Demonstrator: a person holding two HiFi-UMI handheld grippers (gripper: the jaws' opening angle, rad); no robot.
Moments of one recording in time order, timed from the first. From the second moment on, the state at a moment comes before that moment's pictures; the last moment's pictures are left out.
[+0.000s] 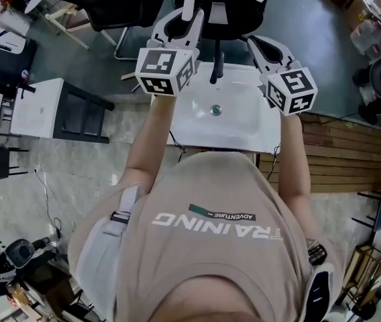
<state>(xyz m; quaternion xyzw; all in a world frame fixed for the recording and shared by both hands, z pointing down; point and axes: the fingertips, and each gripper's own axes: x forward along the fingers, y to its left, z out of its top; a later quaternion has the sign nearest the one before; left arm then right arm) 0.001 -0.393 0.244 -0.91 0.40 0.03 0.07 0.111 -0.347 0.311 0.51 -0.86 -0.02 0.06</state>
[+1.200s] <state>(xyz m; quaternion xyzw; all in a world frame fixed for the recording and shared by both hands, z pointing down) 0.001 -0.374 0.248 -0.92 0.39 0.03 0.07 0.119 -0.335 0.302 0.51 -0.86 -0.03 0.06</state>
